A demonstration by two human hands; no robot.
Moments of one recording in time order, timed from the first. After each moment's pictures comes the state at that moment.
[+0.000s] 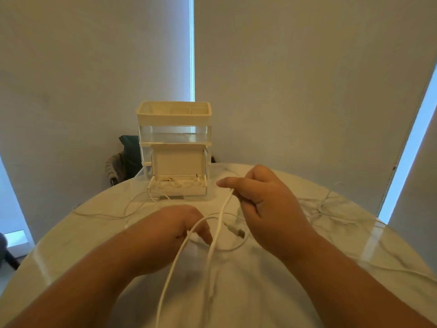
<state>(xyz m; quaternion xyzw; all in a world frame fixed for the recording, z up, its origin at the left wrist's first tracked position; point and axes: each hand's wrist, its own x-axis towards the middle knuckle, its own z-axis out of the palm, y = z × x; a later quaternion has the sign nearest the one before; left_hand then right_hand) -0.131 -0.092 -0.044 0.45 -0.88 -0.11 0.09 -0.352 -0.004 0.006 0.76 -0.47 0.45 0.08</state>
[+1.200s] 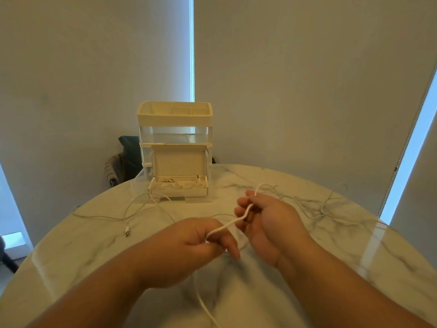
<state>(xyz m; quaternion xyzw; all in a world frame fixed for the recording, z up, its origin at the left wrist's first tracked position) -0.159 -0.023 -0.011 0.31 -0.87 -0.31 0.20 -0.331 -0.020 -0.009 0.24 -0.41 0.67 -0.57</state>
